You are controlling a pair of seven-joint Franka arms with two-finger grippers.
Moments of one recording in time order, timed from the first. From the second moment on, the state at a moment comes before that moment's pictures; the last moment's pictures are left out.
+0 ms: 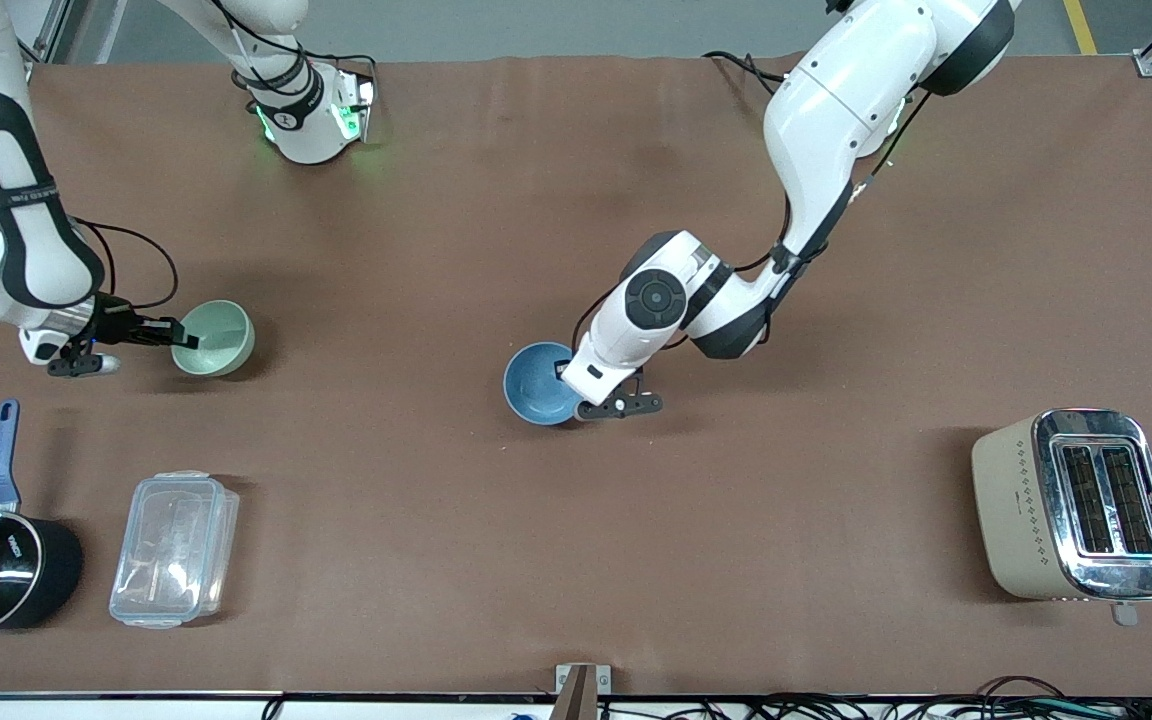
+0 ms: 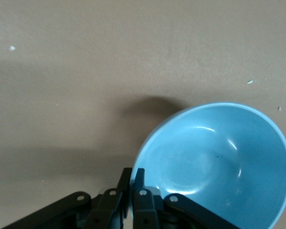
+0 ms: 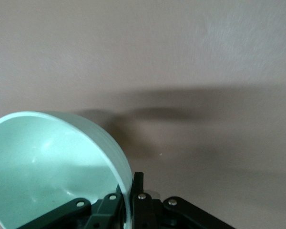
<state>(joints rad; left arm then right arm) -0.46 0.82 -0.35 -1.51 0.05 2.42 -0.86 -0.33 0.32 -0.09 -2.23 0.45 2.28 -0.73</state>
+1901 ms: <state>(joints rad) 0.10 0.12 -0.26 -1.45 0.09 1.65 -0.17 0.63 0.49 -0.07 -1.76 0.35 2.24 0.55</state>
